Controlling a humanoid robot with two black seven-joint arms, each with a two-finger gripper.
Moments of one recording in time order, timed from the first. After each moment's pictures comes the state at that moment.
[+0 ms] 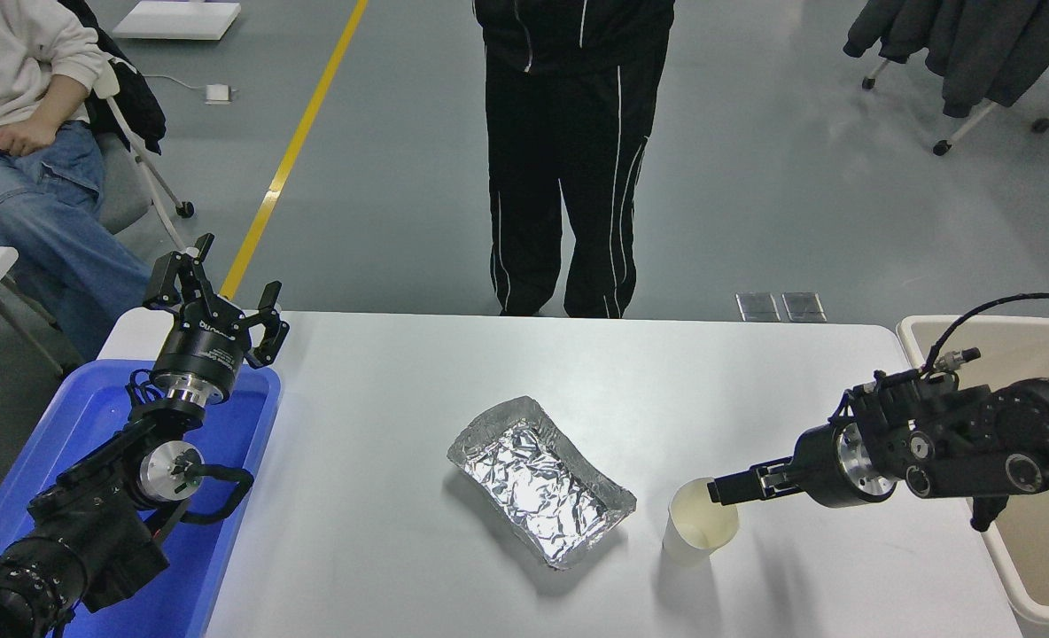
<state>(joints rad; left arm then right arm) -0.61 0.29 -0.84 -0.45 0.19 -0.47 -0.66 1.49 -0.40 -1.04 1.32 -0.68 -0.09 0.27</state>
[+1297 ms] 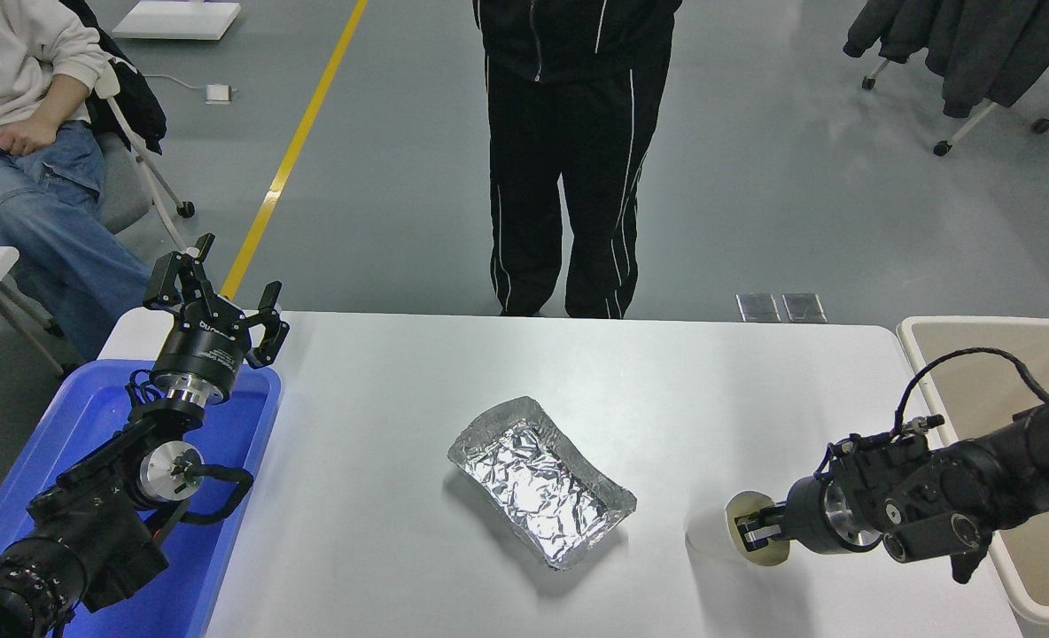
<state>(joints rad) -0.61 0.29 -0.84 -0.45 0.19 -0.47 -0.66 1.40 -0.28 -1.19 1.24 -0.65 -0.25 0.28</state>
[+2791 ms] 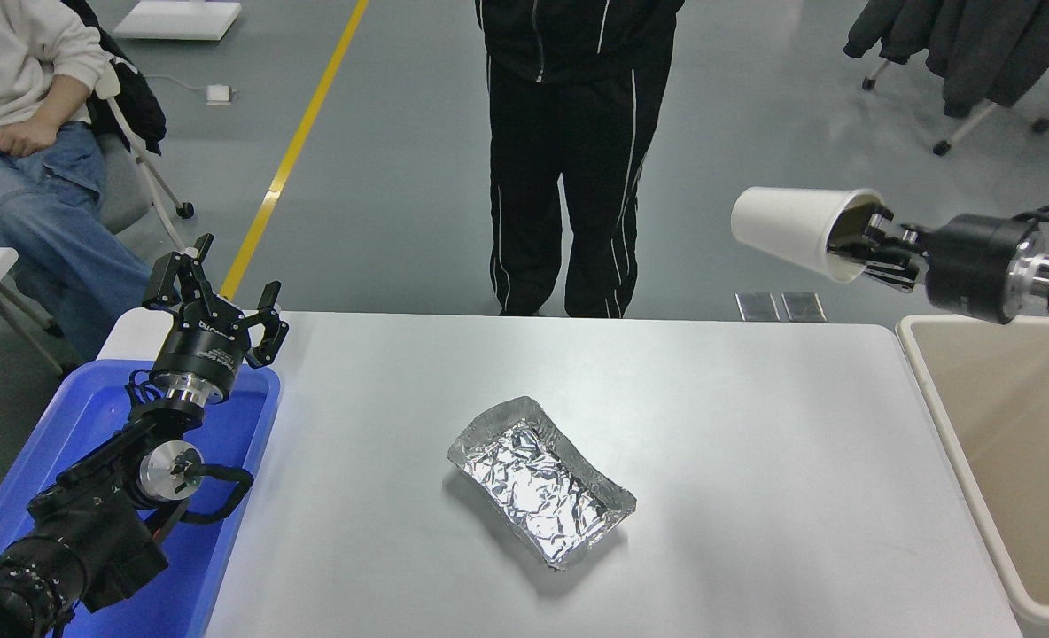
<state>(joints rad) -0.61 0.29 -0.84 -0.45 0.19 -0.47 -0.66 1.53 -1.08 -0.37 1.38 -0.50 0.13 0.41</state>
